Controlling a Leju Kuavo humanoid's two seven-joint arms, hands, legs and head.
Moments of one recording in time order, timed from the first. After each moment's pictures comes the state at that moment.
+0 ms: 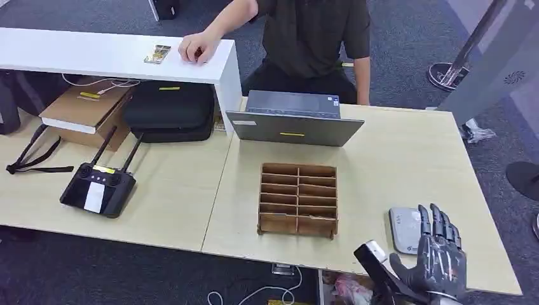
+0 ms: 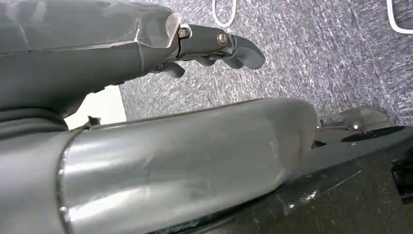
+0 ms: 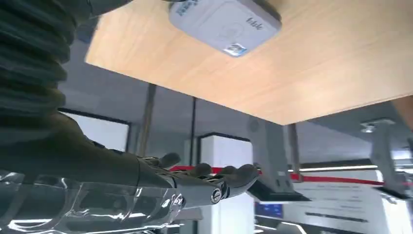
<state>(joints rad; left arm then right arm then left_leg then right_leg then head) -0.04 -0.29 0.74 -0.31 -1.18 0.16 0.03 0.25 -0.05 0.18 -1.93 1.41 -0.03 0.18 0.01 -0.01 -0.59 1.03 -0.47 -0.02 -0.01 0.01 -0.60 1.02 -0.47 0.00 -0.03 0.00</state>
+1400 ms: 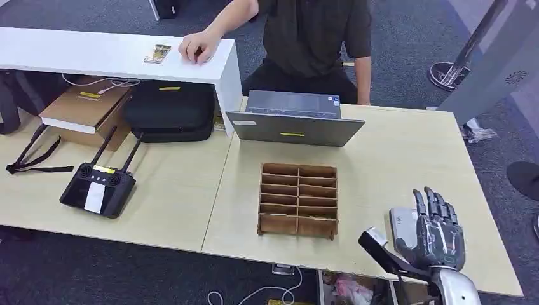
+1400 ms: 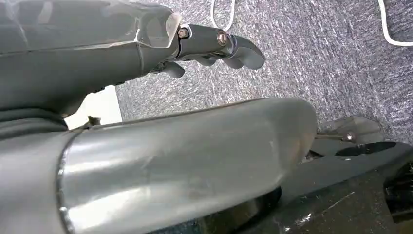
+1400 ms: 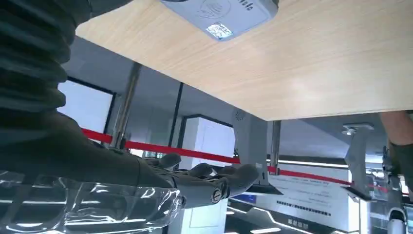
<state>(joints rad) -0.04 -0.28 0.71 -0.31 -1.13 0.17 0.01 0.11 -0.25 0.25 -1.78 1.35 -0.02 0.23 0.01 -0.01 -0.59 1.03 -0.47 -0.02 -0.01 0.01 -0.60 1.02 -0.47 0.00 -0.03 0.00</state>
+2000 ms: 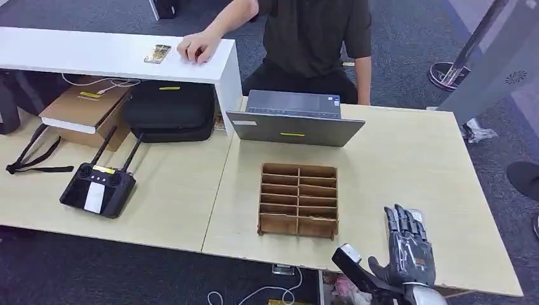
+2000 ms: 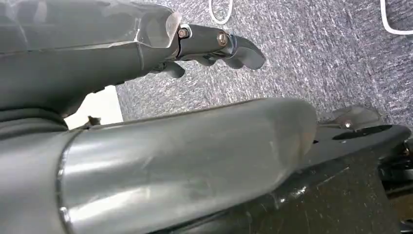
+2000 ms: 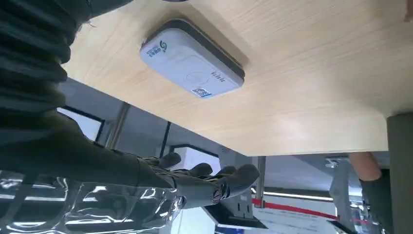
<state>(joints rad) -0.04 -0.29 0.72 -0.31 -1.13 0.16 0.02 0.18 -0.18 0.37 -1.84 1.34 0.03 0.32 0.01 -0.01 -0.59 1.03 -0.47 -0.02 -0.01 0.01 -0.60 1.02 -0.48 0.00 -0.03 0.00</state>
